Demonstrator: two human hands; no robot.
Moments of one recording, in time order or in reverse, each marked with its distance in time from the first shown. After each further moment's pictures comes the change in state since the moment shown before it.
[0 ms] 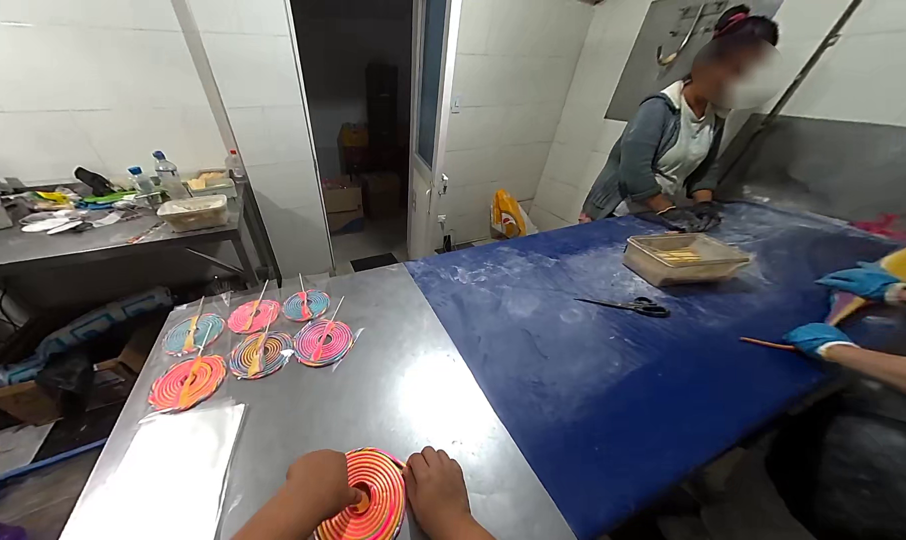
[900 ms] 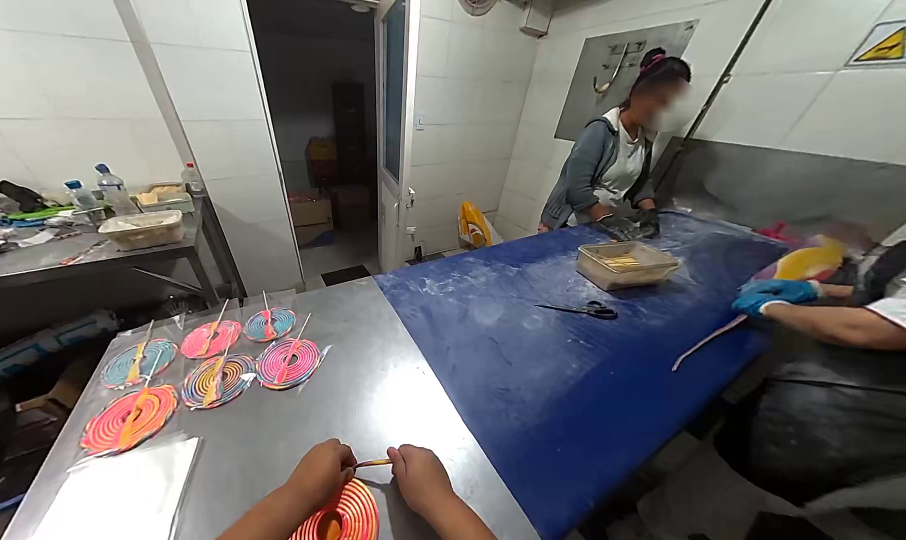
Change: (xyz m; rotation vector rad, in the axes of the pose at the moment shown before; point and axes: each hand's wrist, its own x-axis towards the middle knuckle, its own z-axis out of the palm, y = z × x) left_hand 0.082 0.015 0.006 -0.266 0.195 0.452; right_hand 0.041 0.030 -0.043 0.373 -0.336 0.235
